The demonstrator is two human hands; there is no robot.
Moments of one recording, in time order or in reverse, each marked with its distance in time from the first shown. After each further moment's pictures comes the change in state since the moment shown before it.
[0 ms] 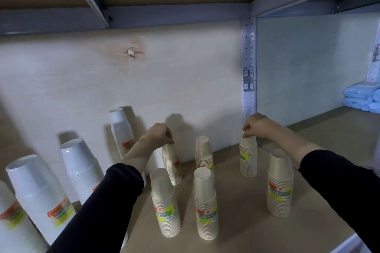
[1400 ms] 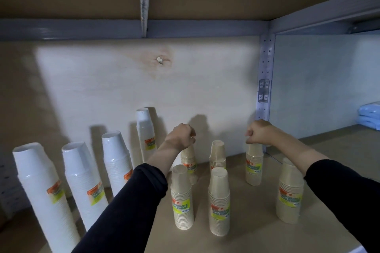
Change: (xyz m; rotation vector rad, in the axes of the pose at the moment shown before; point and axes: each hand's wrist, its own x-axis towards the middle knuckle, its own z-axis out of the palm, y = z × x) left_hand -0.035 0.018 -0.011 0.031 0.054 0.106; right_hand -0.025 -0.041 -0.015 0.074 0.031 -0.078
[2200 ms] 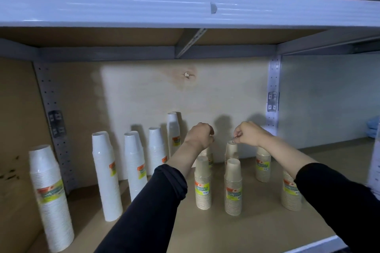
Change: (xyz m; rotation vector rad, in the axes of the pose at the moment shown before) left_hand -0.104 0.033 -0.053 0.007 0.125 0.001; right_hand -0.084 -0.092 -0.017 0.153 0.116 -0.163
